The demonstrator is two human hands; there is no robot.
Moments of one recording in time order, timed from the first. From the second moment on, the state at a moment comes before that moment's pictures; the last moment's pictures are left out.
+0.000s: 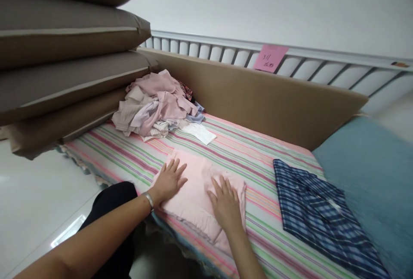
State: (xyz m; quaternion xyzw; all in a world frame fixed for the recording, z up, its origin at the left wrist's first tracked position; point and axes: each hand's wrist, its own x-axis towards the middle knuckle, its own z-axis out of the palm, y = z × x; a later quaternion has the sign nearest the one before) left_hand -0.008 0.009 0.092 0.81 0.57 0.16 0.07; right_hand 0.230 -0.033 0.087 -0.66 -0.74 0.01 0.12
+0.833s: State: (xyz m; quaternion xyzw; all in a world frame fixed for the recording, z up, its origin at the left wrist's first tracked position) left_hand -0.077 -0.051 0.070 0.88 0.44 0.16 0.04; right_hand 0.216 -0.112 0.079 -0.58 -0.81 -0.06 0.07
